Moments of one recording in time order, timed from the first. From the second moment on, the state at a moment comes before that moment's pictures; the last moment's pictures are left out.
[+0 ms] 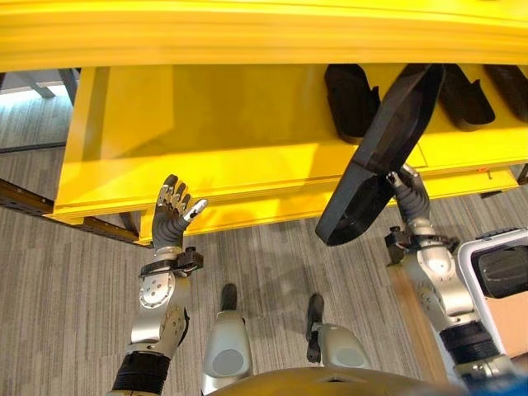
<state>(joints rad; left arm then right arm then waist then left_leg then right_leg) 0.06 0.32 0.00 0.05 -0.54 -0.30 0.14 -0.17 -0.42 0.17 0.02 0.43 -0.21 -0.16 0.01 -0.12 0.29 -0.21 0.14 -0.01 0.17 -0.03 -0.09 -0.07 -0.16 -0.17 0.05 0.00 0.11</state>
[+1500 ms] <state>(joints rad) -0.06 0.48 -0.22 -0.06 -0.68 -0.32 0.12 -1.40 -0.51 0.41 1.30 0.61 -0.16 -0.32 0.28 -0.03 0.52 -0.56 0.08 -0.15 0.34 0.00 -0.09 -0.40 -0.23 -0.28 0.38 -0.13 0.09</state>
